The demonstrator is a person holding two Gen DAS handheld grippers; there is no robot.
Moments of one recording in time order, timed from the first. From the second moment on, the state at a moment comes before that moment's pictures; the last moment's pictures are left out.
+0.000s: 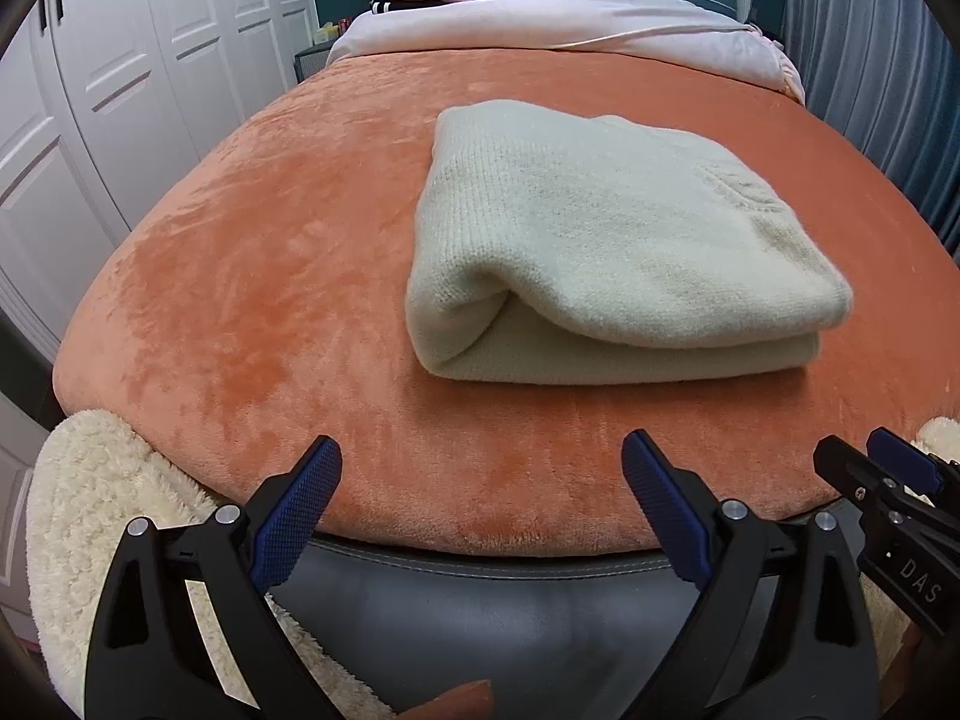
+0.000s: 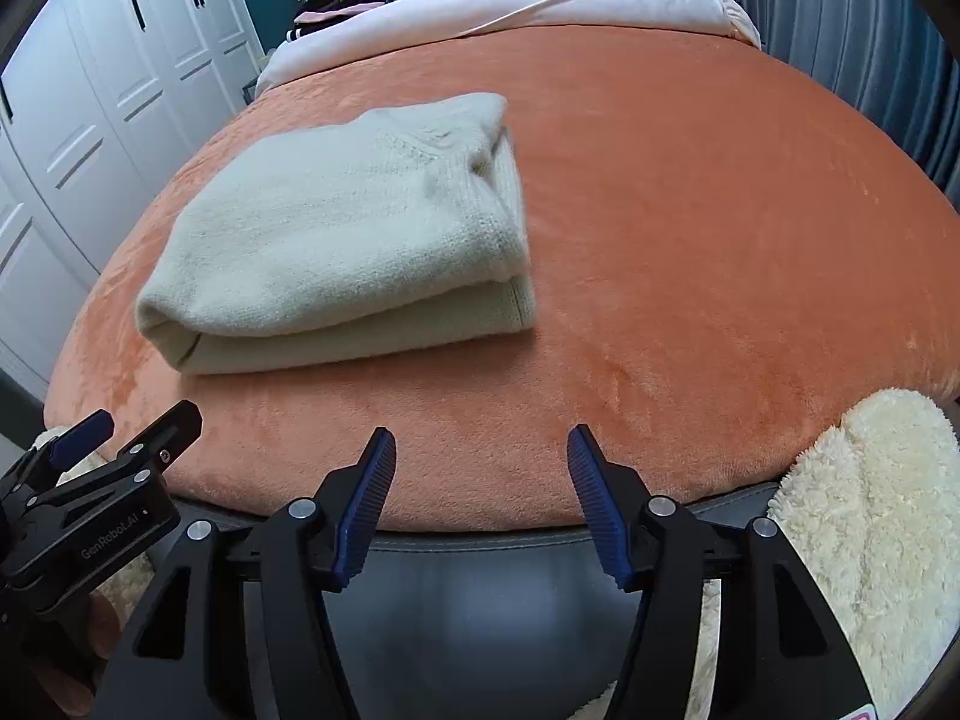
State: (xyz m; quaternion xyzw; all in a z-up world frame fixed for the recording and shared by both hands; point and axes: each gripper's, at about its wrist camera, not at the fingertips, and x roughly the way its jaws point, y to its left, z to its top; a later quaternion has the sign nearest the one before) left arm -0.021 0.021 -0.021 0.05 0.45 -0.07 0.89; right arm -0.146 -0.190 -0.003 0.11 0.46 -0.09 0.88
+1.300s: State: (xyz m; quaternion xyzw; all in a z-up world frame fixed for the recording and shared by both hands) left arm 0.010 0.013 0.026 0.03 0.47 -0.05 0.88; right arm -0.132 -0.181 0.038 0.13 0.44 -0.10 0.88
